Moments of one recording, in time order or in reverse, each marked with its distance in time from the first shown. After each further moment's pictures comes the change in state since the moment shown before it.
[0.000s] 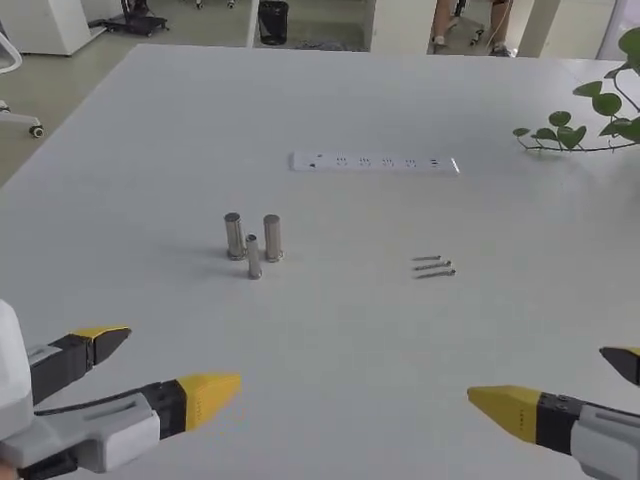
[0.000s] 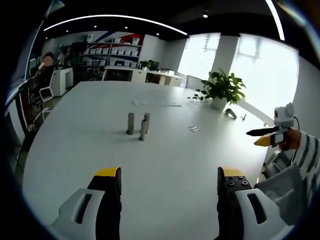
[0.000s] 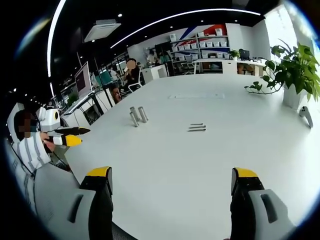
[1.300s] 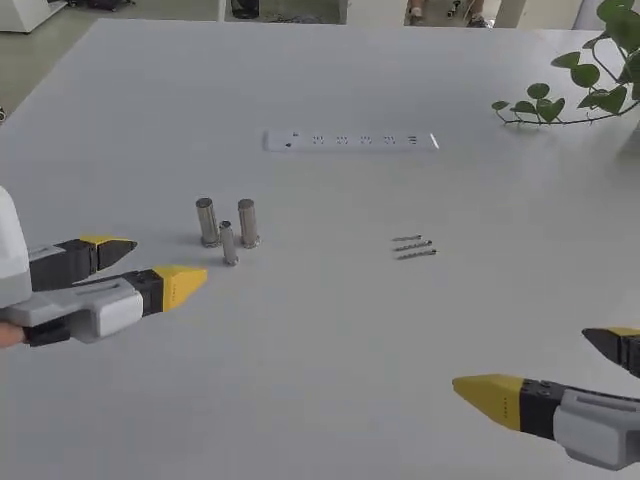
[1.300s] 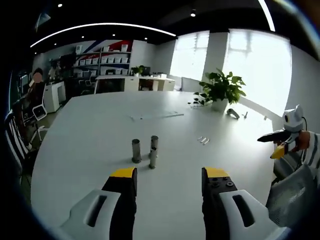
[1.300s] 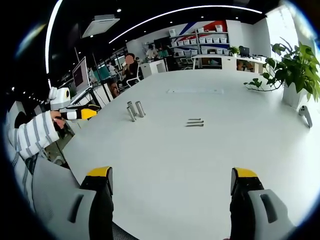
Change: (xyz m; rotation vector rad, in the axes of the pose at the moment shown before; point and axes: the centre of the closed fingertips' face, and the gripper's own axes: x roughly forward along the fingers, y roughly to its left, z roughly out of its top) left arm 0.052 0.033 0.058 0.122 -0.016 -0.034; right arm 0.003 -0.004 -0.006 -0.009 0.043 -0.009
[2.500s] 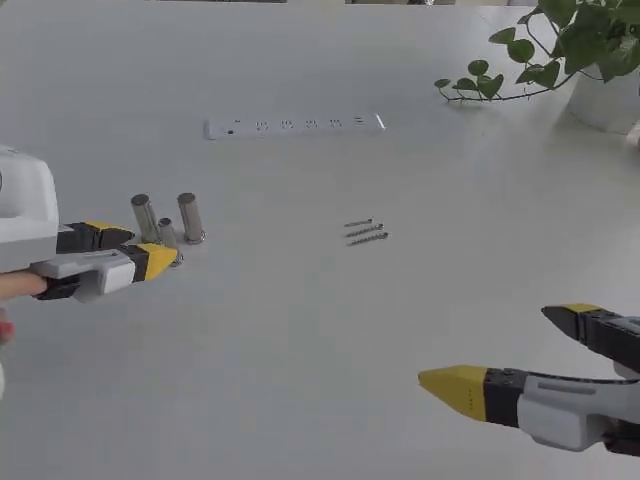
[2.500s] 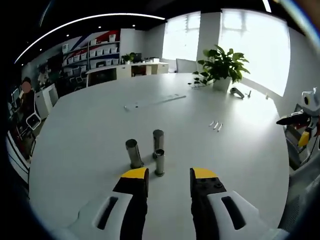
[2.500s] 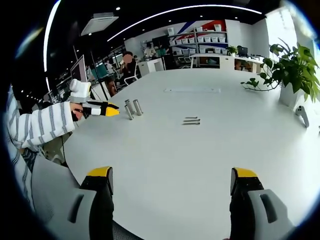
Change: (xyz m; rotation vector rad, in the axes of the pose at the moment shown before) left arm 0.079 0.020 -0.013 0.106 0.146 -0.015; right arm -0.008 -0.006 0.000 -0.003 0.010 -0.026
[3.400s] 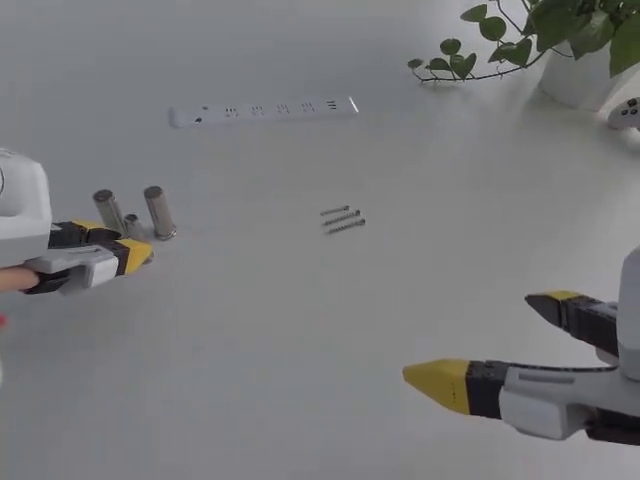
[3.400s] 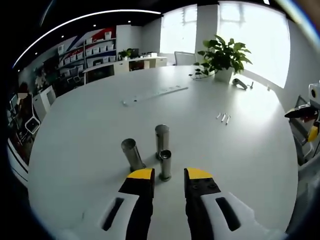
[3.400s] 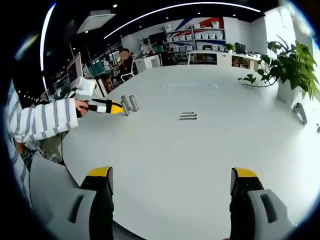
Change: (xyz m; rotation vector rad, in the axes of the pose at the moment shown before) left arm 0.028 0.008 -0.008 0.041 0.050 0.002; right arm 0.002 -0.003 -0.008 0.007 0.036 -0.029
